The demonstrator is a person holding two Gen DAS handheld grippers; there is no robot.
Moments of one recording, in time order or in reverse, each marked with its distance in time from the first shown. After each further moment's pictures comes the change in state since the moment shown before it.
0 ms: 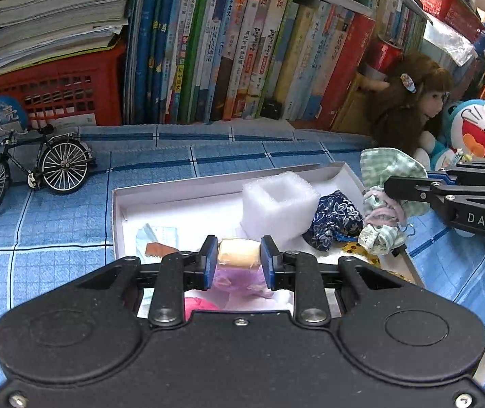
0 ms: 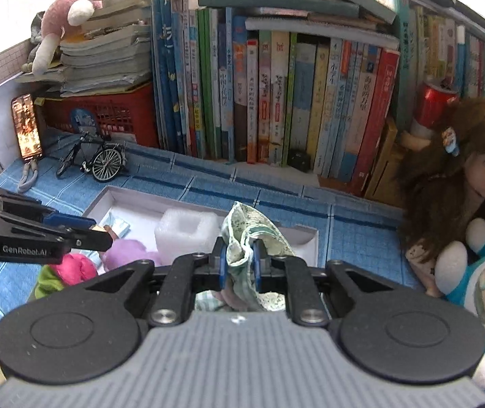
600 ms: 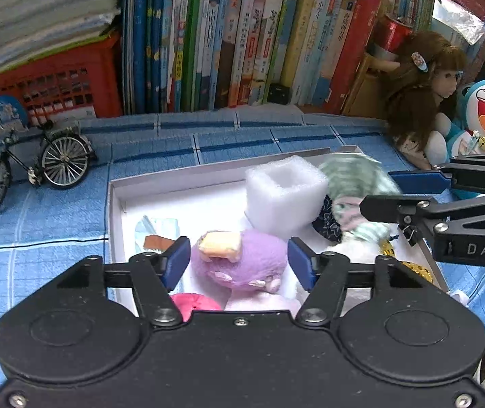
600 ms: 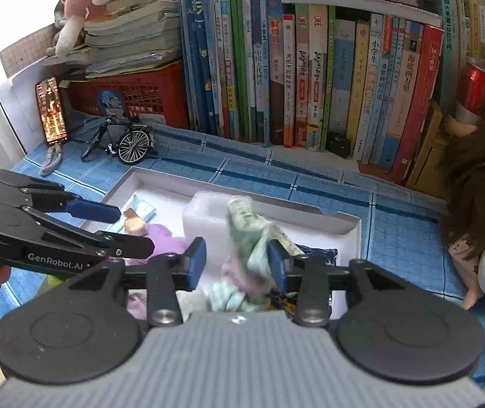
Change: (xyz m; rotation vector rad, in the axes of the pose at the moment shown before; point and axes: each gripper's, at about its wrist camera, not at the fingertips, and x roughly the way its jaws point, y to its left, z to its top) left arm 0.014 -0.013 -0.004 0.026 0.034 0.068; right arm 0.018 0.011 -0.006 -0.019 0.046 0.093
